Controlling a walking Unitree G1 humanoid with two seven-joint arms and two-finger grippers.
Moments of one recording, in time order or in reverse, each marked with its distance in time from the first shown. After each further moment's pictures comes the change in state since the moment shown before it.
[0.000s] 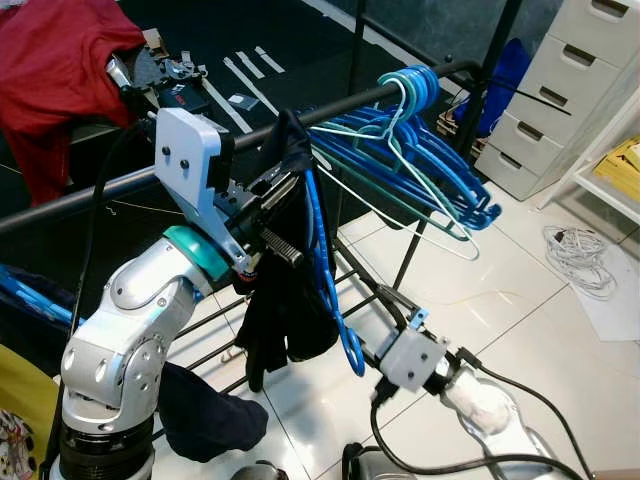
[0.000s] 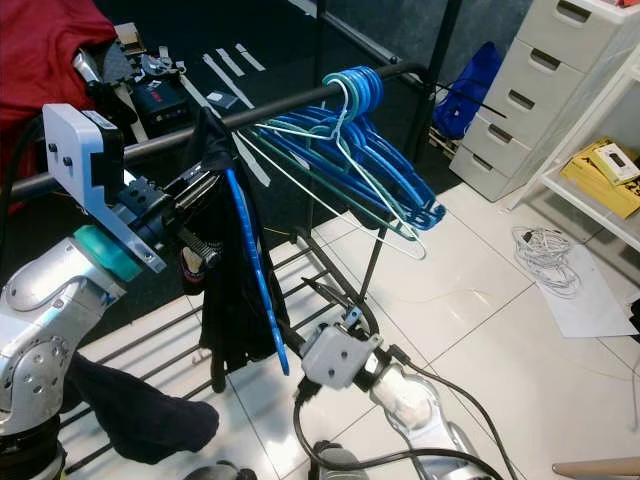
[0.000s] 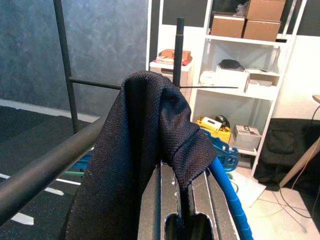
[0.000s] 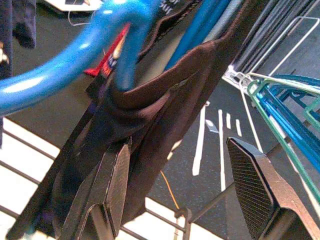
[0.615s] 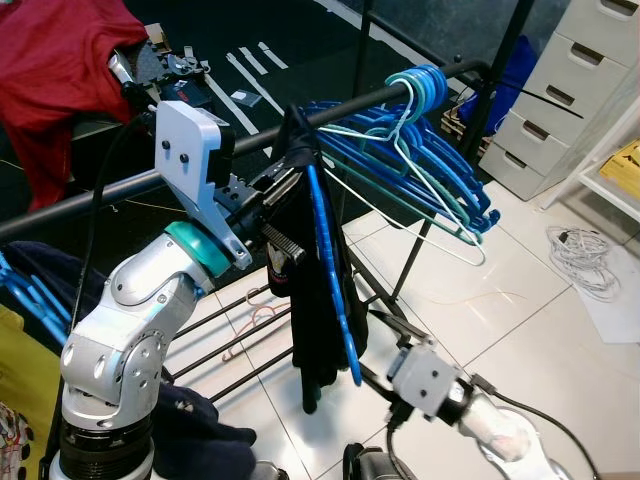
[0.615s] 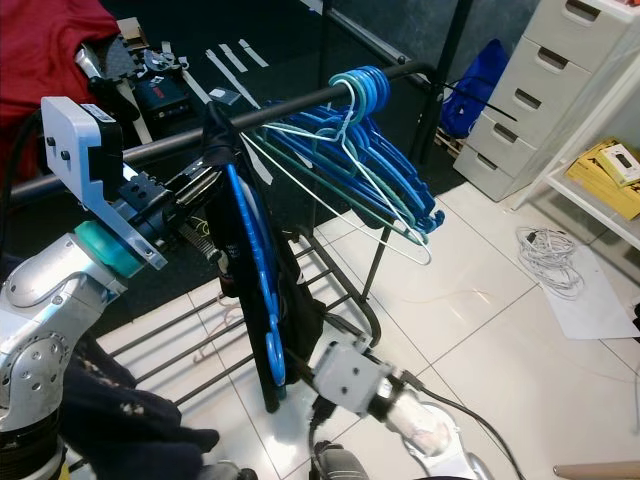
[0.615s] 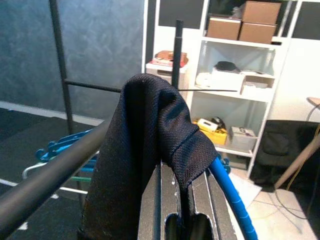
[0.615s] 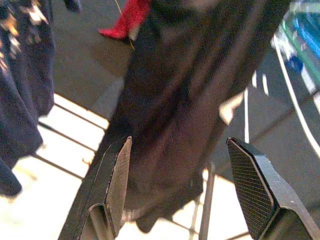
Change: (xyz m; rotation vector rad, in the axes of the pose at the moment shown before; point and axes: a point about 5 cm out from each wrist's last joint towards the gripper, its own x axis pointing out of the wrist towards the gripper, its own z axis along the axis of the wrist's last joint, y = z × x) left arm 0.003 -0.002 0.003 -0.007 -0.012 -0.016; right arm -0.042 0.009 -0.015 0.072 0.202 0.060
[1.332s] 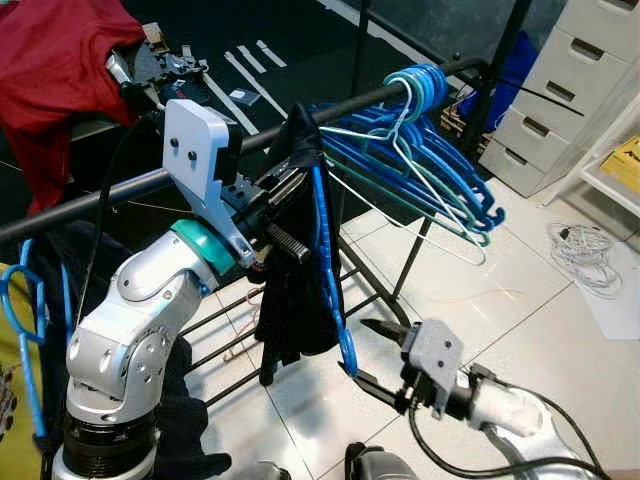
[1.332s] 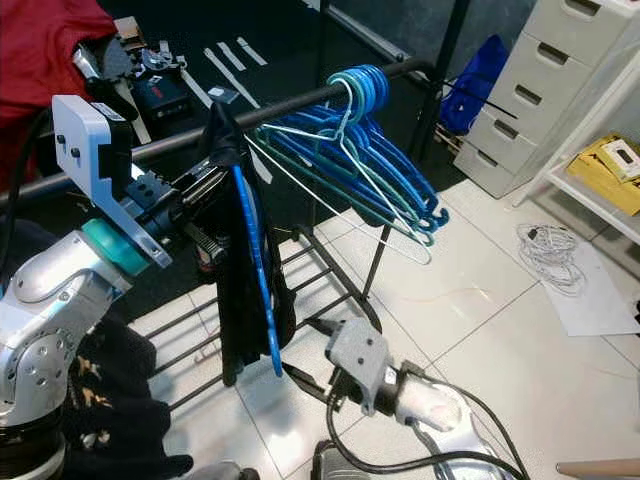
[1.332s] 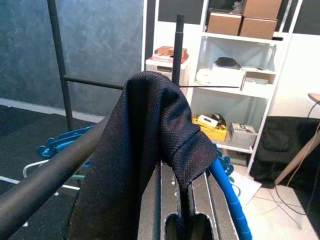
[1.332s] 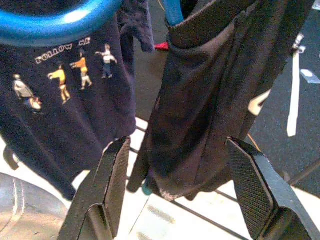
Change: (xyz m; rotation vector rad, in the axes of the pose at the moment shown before) left arm 0.004 -0.001 -0.001 -0.002 0.012 -0.011; right arm 0.017 -0.009 0.013 0.216 -0.030 0.211
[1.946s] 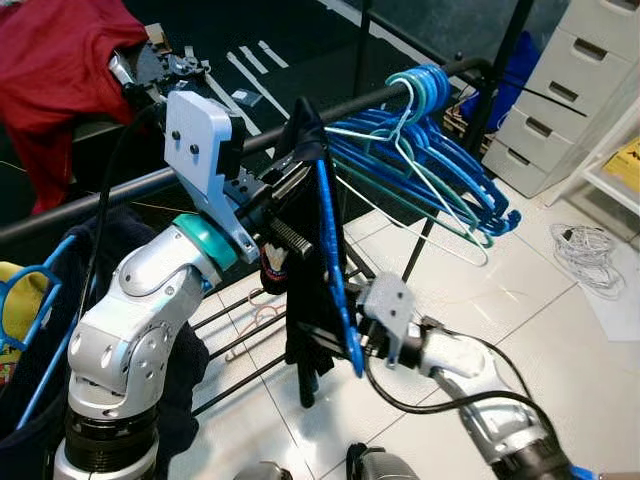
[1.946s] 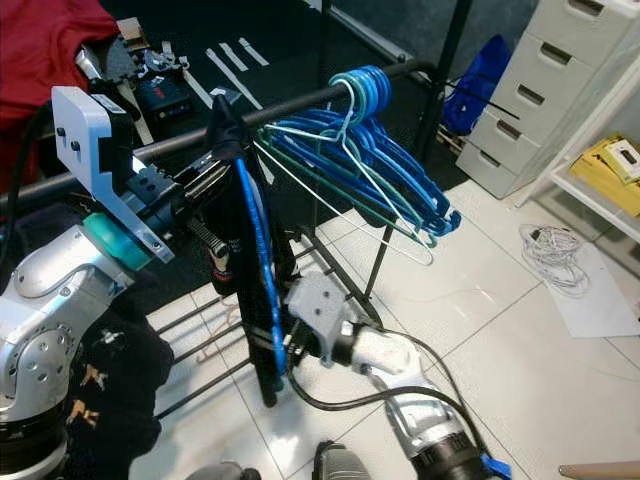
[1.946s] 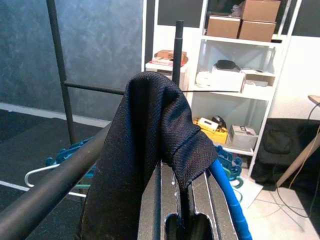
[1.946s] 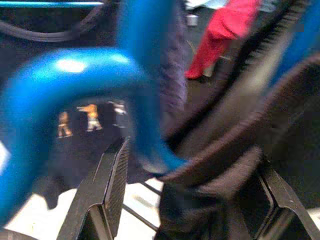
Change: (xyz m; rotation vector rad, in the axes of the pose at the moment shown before) left arm 0.004 -0.001 0.004 0.006 -0.015 -0.007; right arm 0.059 -0.005 0.023 0.024 -0.099 0.133
